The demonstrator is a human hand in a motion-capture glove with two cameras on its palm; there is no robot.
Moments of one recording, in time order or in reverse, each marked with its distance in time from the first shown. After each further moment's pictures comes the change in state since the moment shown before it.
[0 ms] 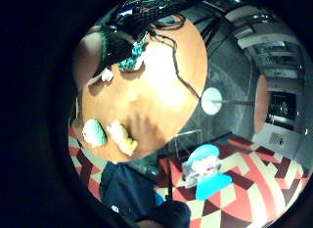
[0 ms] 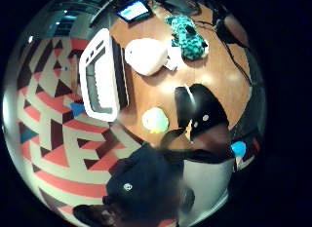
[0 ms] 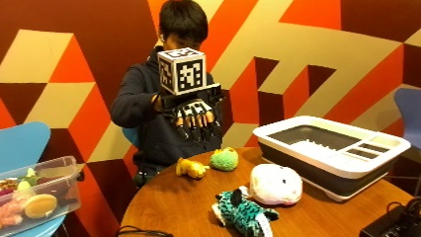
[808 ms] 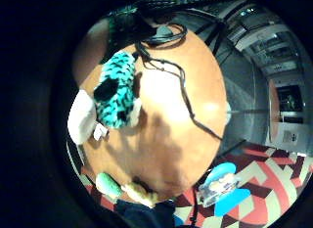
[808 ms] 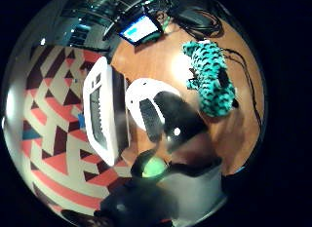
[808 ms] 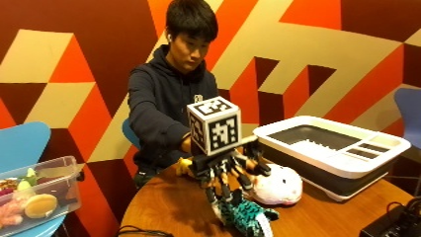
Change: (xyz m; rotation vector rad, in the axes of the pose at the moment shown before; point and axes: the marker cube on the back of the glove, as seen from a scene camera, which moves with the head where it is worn) arm 0.035 -0.129 0.076 0.029 0.006 0.154
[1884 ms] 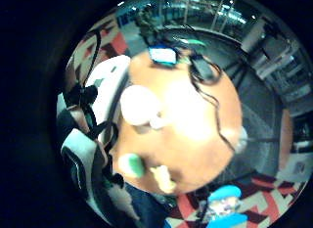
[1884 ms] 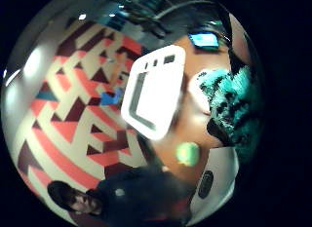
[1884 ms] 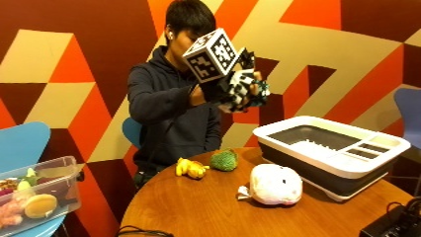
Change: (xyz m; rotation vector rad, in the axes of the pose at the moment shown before) arm -0.119 0.102 -0.112 0.181 -0.383 -0.413
